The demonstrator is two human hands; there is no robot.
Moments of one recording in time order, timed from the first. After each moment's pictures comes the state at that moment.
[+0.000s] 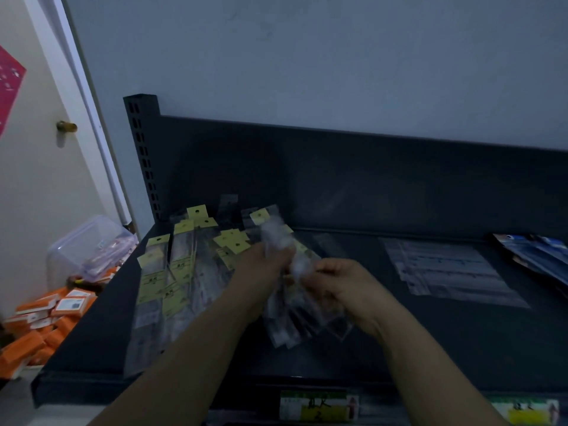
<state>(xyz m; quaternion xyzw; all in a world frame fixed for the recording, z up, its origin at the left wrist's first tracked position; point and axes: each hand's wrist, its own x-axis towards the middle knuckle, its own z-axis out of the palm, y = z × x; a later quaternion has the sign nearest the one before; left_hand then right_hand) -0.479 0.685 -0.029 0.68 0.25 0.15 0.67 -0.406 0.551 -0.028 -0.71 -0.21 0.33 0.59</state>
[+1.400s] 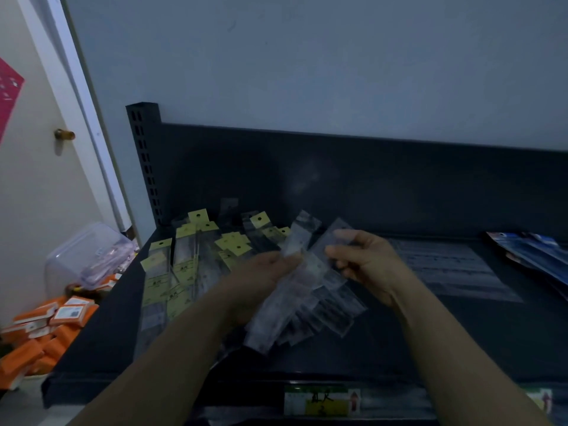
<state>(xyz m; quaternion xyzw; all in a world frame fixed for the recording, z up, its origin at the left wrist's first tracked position) -0.499 0.691 -0.013 0.66 0.16 0.00 0.73 -0.376 0.539 -0.010 -0.66 -0.12 0.25 0.70</state>
